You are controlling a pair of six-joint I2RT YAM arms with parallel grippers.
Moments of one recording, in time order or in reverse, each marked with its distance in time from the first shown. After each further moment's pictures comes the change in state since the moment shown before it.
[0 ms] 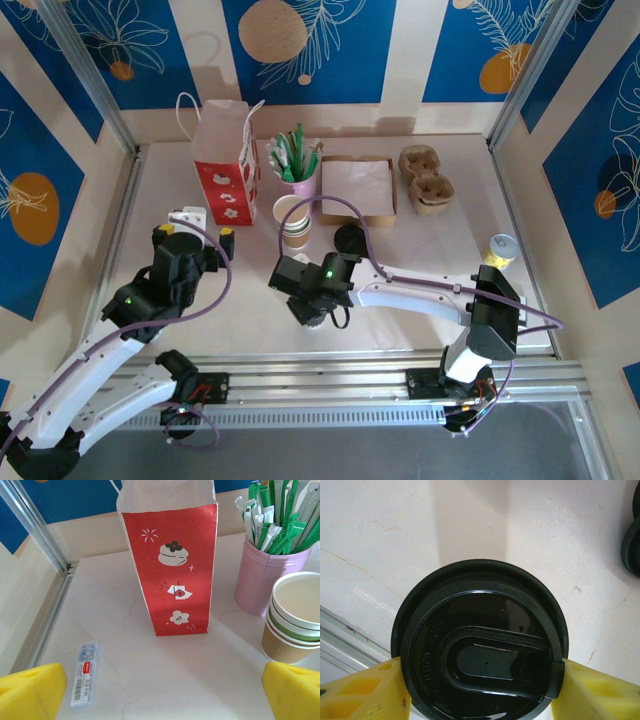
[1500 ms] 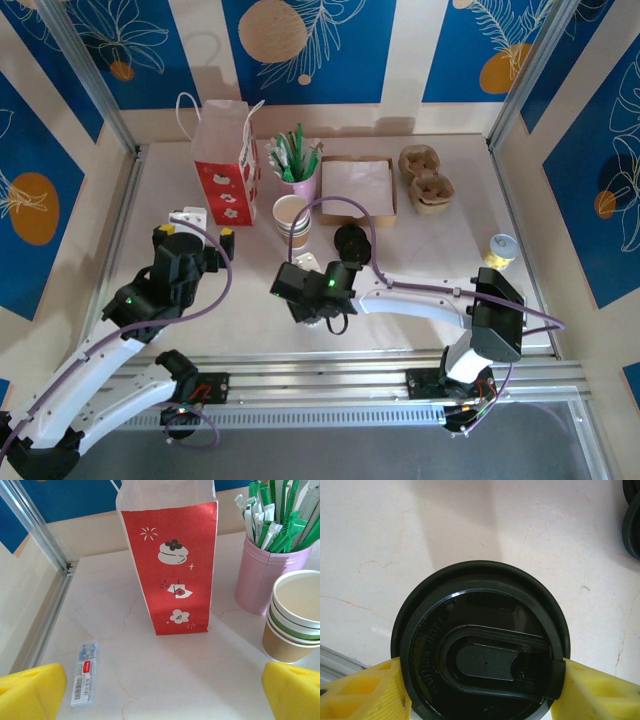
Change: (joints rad) left arm 0.000 0.000 -0.003 0.000 0.000 0.000; right arm 0.009 -0.017 -0.092 0.127 0.062 0.195
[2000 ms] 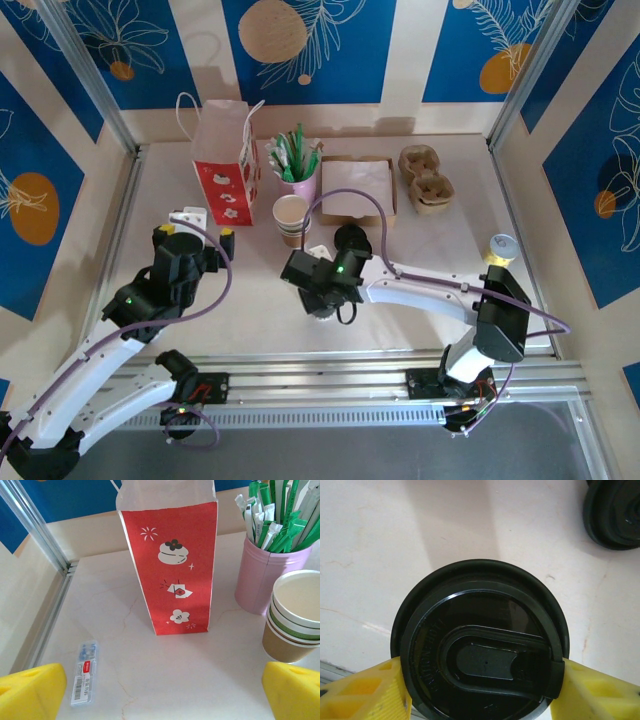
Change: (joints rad) left arm 0.000 0.000 0.000 0.000 0.000 0.000; right arm -0.079 -0.034 0.004 -0.092 -0.030 -0.019
